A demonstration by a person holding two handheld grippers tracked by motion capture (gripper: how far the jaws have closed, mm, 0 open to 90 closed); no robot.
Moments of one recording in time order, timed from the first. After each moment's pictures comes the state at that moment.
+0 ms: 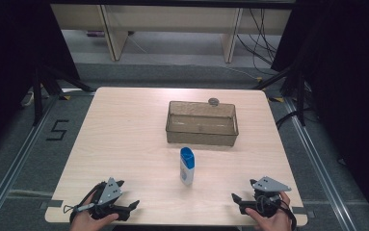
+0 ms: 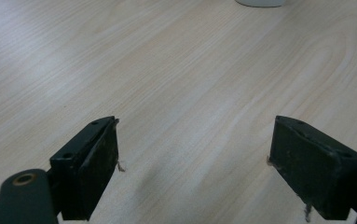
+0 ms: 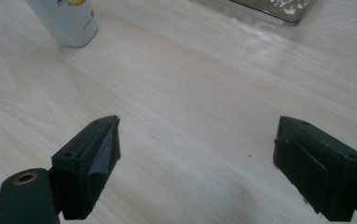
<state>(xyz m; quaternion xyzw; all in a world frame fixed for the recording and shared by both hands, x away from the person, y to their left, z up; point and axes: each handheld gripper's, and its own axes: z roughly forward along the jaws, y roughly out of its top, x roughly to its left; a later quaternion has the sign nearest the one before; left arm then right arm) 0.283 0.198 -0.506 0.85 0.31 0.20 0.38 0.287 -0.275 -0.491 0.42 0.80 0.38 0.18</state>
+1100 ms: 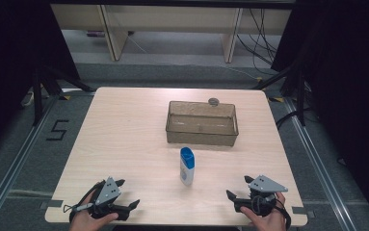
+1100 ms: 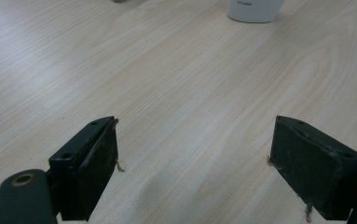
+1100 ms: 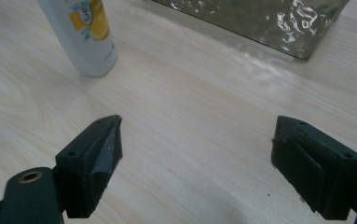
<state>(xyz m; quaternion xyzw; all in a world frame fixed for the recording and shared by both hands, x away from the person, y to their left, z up) 0.284 0.200 -0.503 0.85 0.30 0.19 0.40 0.287 -0.259 -0.486 0.40 0.79 0.41 0.20</state>
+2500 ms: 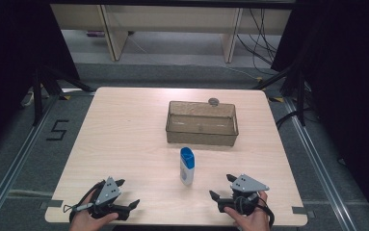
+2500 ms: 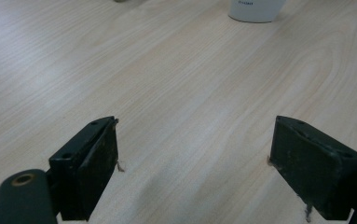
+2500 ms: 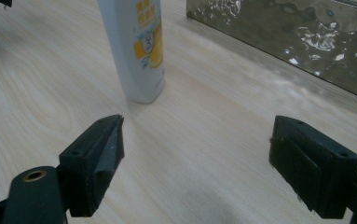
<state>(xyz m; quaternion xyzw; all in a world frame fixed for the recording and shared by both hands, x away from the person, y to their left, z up) 0.283 0.197 -0.505 0.83 0.31 0.19 0.41 0.291 -0.216 -0.484 0.36 0.81 0.43 0.20</state>
